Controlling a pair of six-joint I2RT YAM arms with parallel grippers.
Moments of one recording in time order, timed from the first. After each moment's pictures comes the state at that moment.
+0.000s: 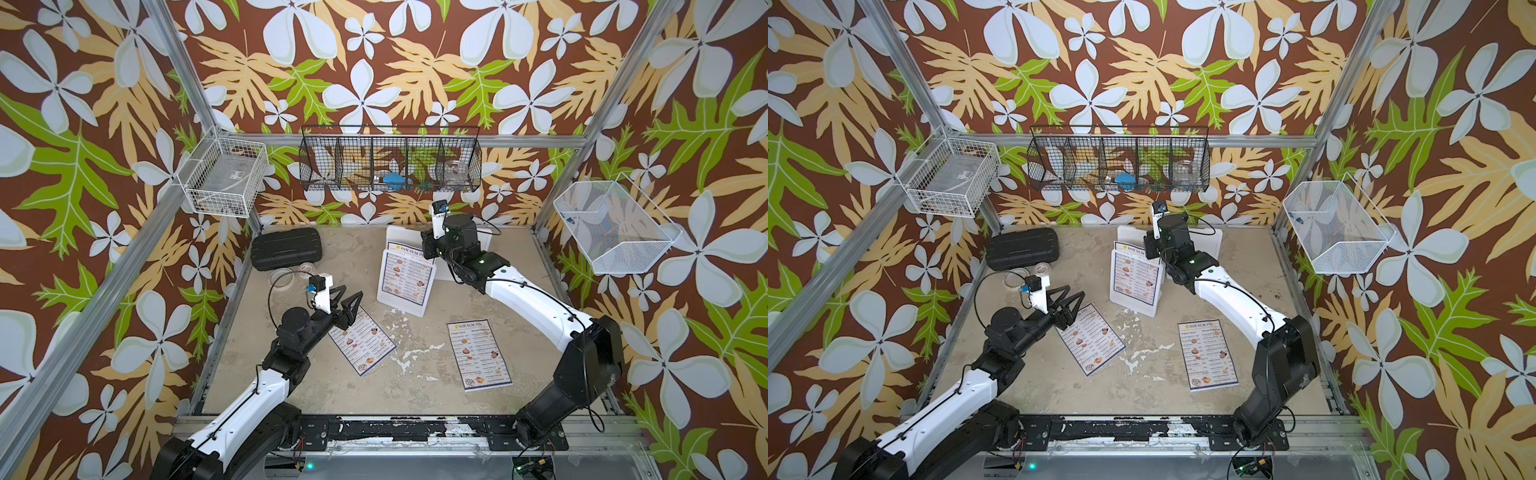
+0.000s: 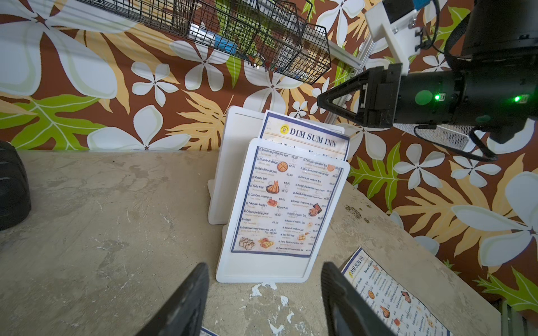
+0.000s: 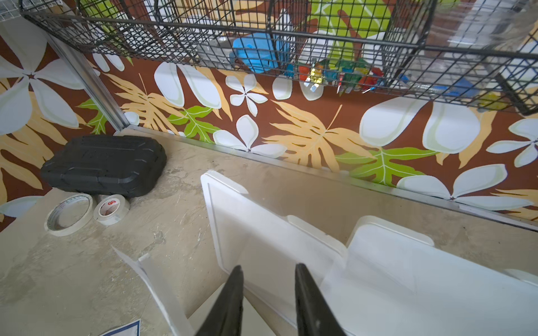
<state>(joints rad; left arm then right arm) -0.35 0.88 0.34 0.50 0.25 -0.33 0.54 1.65 1.43 -0.17 0.17 0.11</state>
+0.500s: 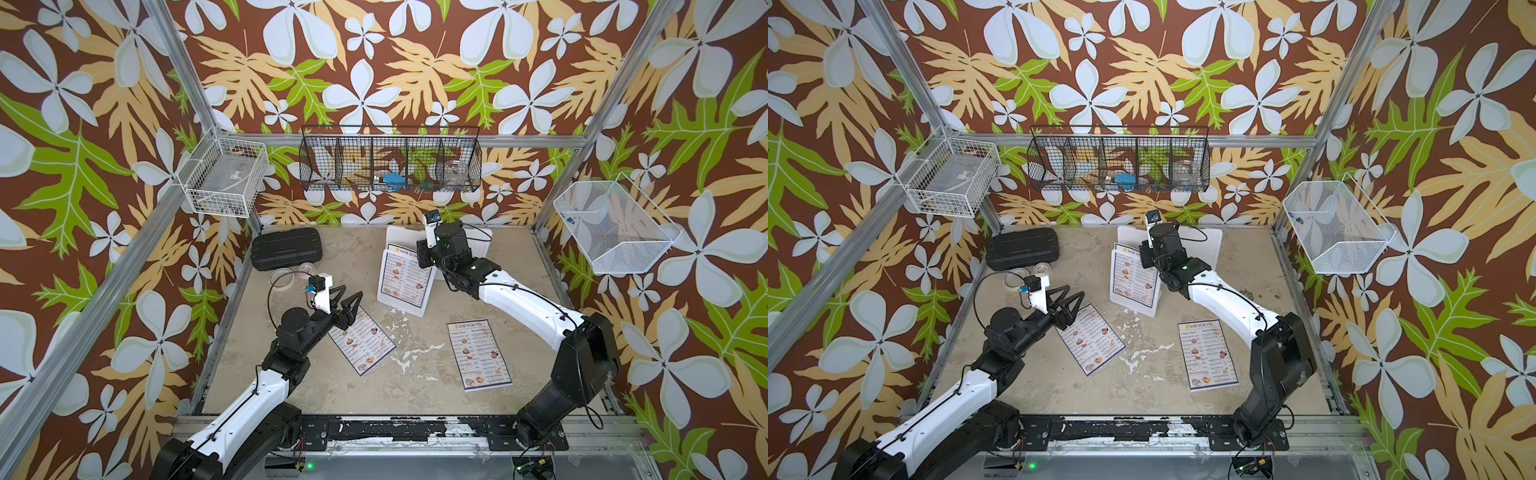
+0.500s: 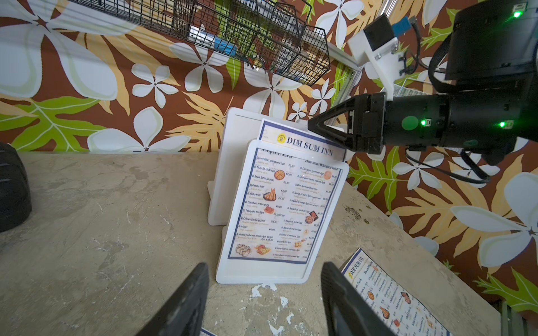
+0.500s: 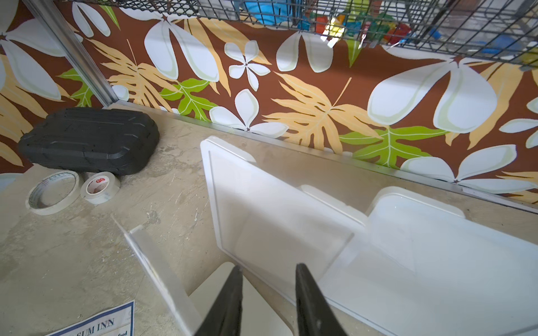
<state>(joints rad) -0.35 0.87 0.34 0.50 0.25 -0.33 0.58 1.66 1.37 -0.17 0.23 0.11</state>
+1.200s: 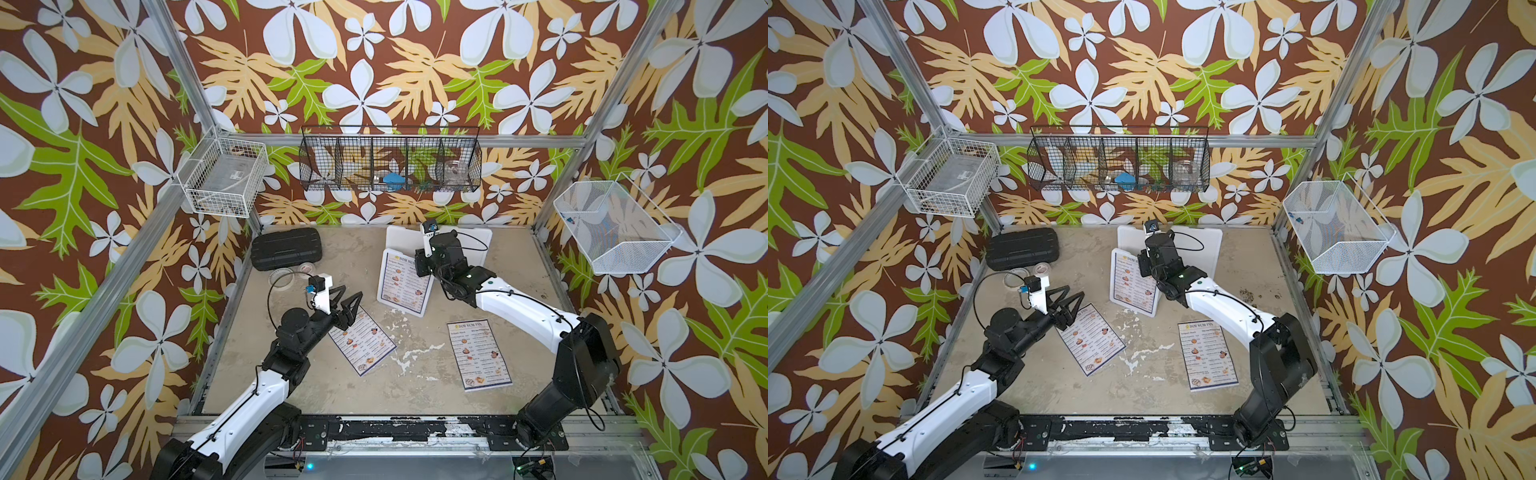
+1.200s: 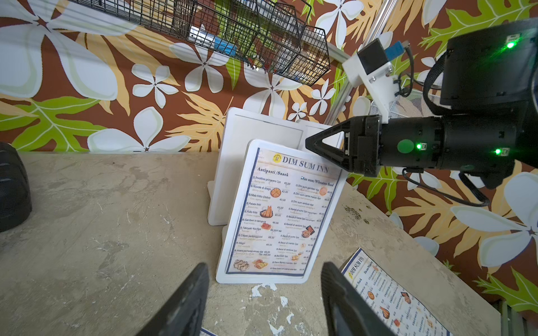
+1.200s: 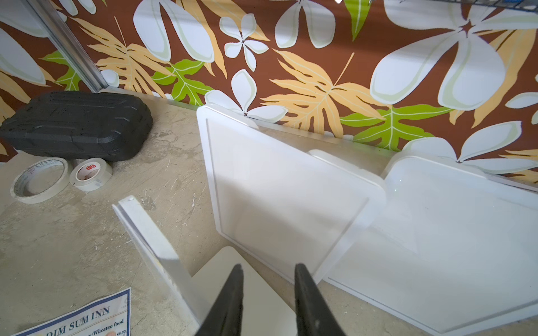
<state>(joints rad) -0.35 0.87 0.34 0.50 0.25 -0.33 0.61 1.65 1.29 -0.13 0.27 0.14</state>
